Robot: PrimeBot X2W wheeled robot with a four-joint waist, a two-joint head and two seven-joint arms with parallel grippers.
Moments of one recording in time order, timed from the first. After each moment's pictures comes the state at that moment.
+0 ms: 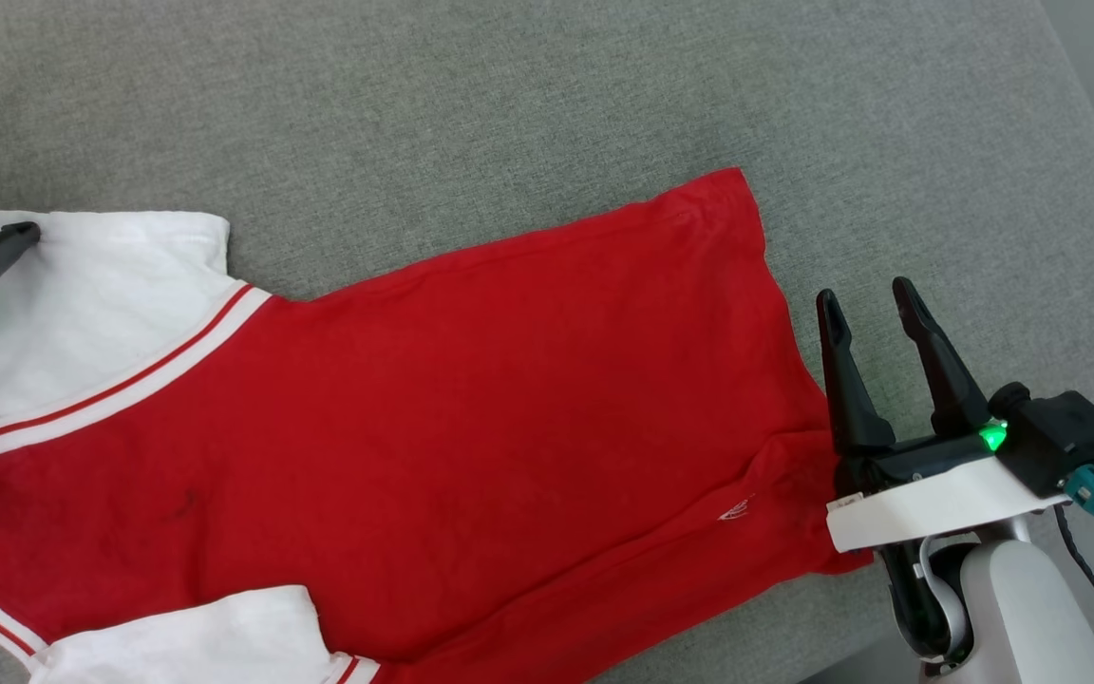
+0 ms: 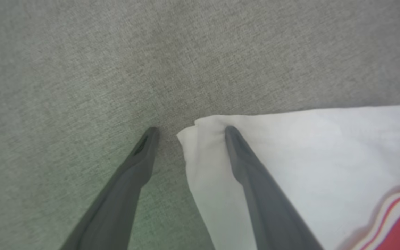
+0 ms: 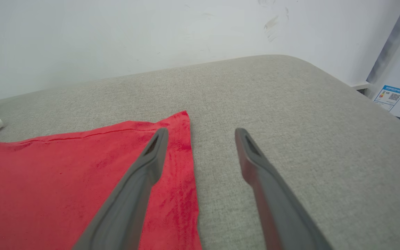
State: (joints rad) left arm -0.83 0.85 -0.38 0.34 -0.81 -0.09 0.95; right arm -0.24 -0.05 0.11 0.10 0.26 0.13 -0.25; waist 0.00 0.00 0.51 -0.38
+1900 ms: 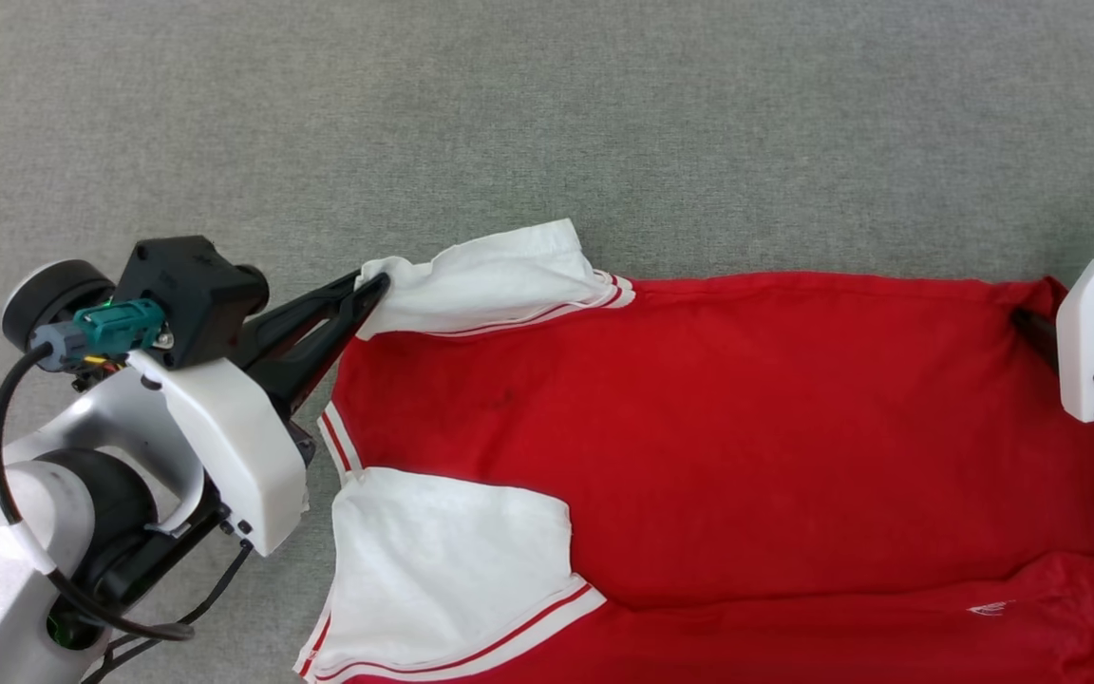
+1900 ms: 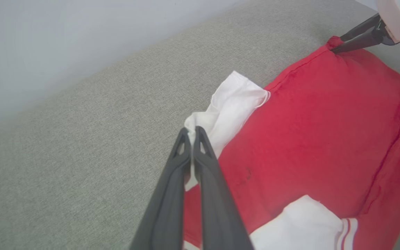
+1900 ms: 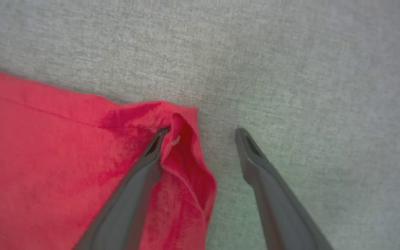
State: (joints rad) left arm -0.50 0.77 -0.48 -0.35 -0.72 -0.07 0.40; right arm -0.58 -0.49 0.16 0.30 0.40 0.13 0.88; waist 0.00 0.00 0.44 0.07
